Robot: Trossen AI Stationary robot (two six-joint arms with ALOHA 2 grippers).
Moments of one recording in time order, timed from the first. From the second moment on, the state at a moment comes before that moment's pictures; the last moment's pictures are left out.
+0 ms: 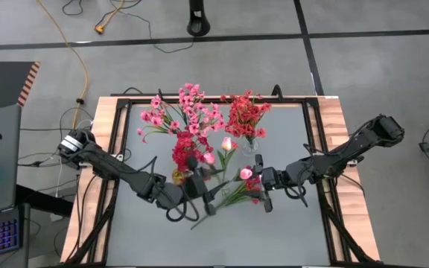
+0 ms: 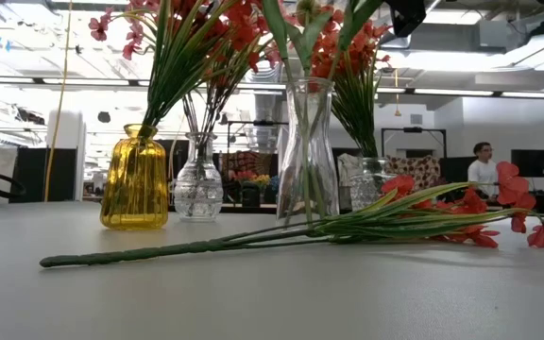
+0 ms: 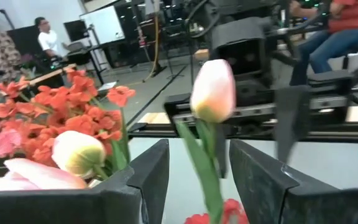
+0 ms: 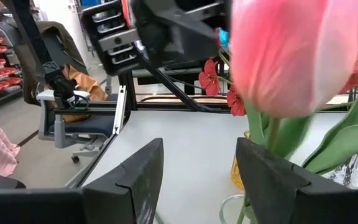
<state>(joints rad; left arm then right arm) -0.46 1.63 1.20 0.32 -0.88 0.11 0.42 1.23 0.63 0.53 0.29 0.08</state>
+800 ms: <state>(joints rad) -0.54 1.64 1.20 0.13 -0.70 -0.35 0.54 0.96 0.63 0.16 0.29 0.08</state>
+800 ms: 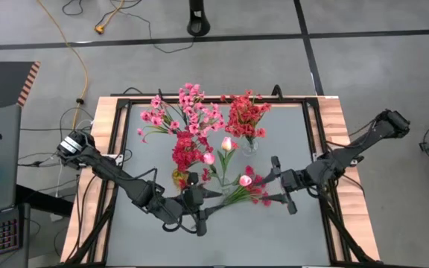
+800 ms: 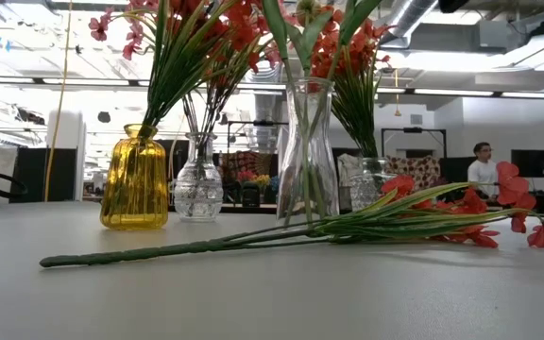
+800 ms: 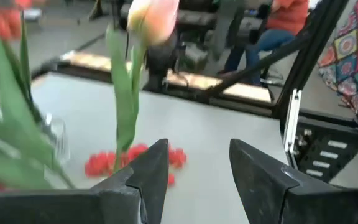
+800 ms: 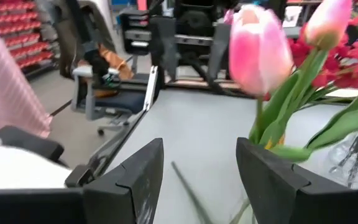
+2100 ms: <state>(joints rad) -0.44 2.08 1.22 -0.03 -0.61 -0.78 0.64 0.94 0.63 0.10 0.29 0.08</state>
